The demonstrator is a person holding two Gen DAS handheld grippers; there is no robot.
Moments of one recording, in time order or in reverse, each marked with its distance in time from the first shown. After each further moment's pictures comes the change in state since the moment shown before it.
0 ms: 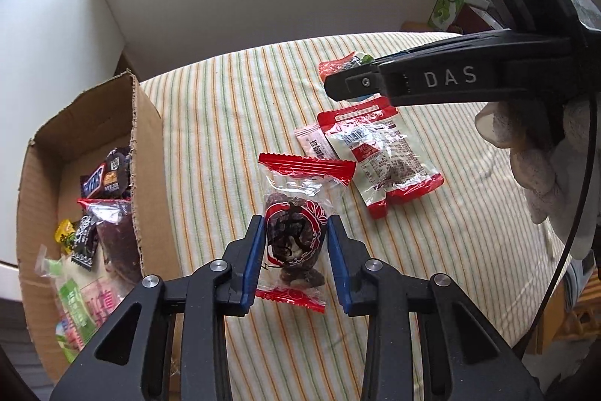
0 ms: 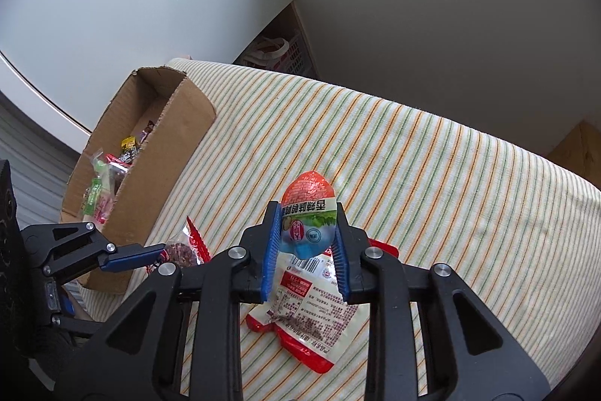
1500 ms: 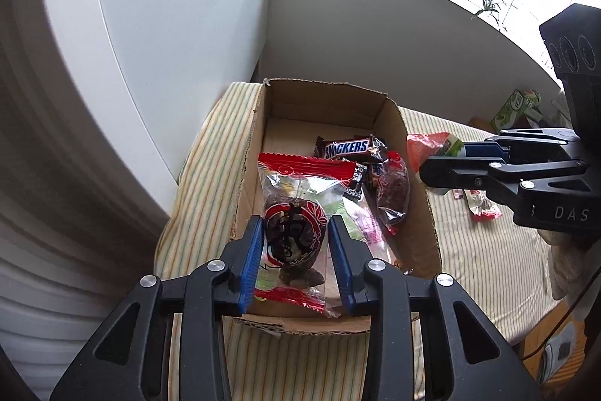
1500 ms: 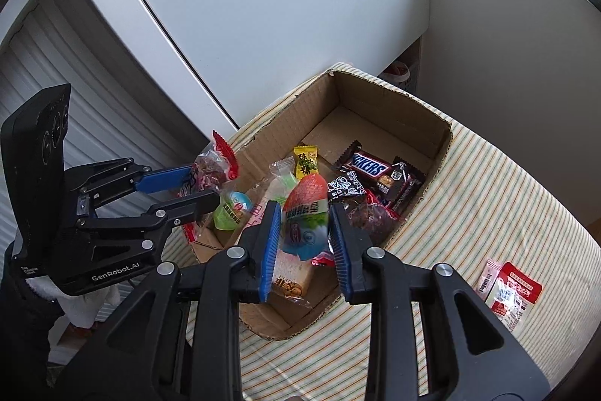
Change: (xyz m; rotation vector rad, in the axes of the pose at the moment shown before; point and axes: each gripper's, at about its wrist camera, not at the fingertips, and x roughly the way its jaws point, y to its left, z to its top) left arm -0.115 0.201 -0.068 -0.362 -0.180 0.090; right arm -0.004 0.220 0.014 -0.267 0.007 0.127
